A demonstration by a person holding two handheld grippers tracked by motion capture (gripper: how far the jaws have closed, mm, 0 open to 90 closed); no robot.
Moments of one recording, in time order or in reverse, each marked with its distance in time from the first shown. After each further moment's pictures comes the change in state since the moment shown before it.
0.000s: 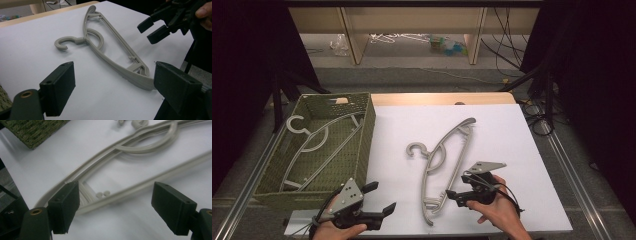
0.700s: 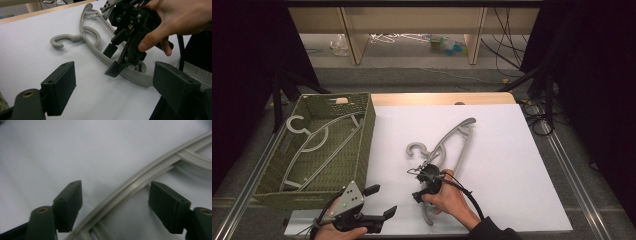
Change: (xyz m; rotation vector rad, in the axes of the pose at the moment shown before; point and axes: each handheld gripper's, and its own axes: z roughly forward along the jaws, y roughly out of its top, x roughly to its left) left arm -0.002 -0.005 0.000 -0.001 -0.017 0.005; right arm 0.048 0.047 0.112 0.336 -0.042 -0.086
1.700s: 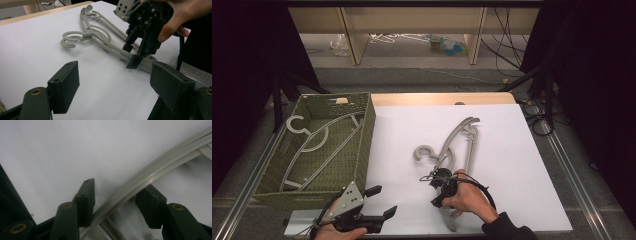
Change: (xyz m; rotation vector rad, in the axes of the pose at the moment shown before) left arm -0.001 -0.001 -0.001 -0.015 -0.017 0.005; right arm -0.018 -0.022 -0.027 0.190 0.047 -0.134
